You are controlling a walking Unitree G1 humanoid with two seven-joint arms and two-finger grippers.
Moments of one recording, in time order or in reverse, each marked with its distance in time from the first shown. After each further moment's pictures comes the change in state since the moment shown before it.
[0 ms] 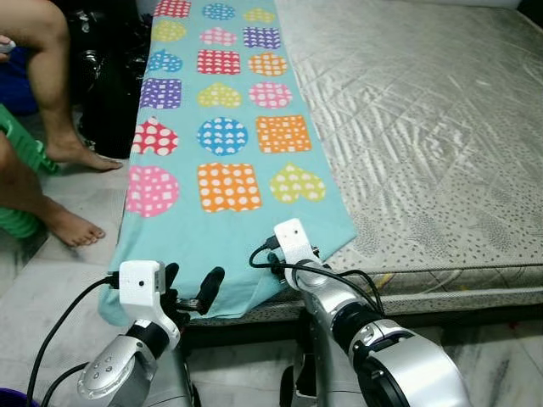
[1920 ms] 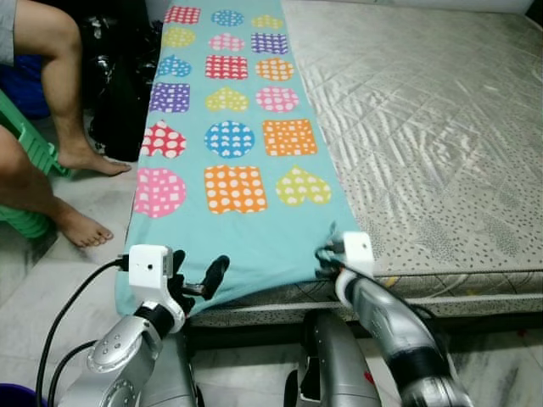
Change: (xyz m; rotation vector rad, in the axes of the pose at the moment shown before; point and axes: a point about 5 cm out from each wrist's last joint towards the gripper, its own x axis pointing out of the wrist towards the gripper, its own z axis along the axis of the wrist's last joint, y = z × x) left arm 0.021 0.004 0.005 0.030 0.006 -0.034; right arm -0.041 -0.073 -0.049 0.426 0.007 -0.008
